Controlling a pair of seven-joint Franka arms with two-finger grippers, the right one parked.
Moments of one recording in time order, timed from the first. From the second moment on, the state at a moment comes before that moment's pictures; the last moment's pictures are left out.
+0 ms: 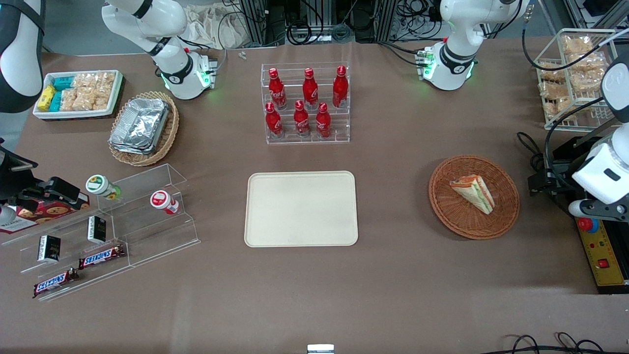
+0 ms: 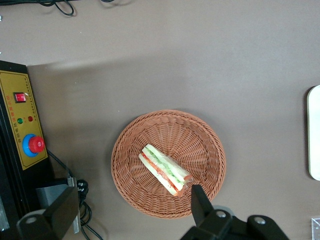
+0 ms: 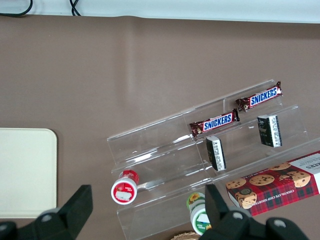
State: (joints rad) arm 0.00 0.23 -0.03 -1.46 0.04 1.71 0.11
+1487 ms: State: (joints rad) arm -0.04 0.13 -0.04 -2.09 0.04 2.10 -0.89
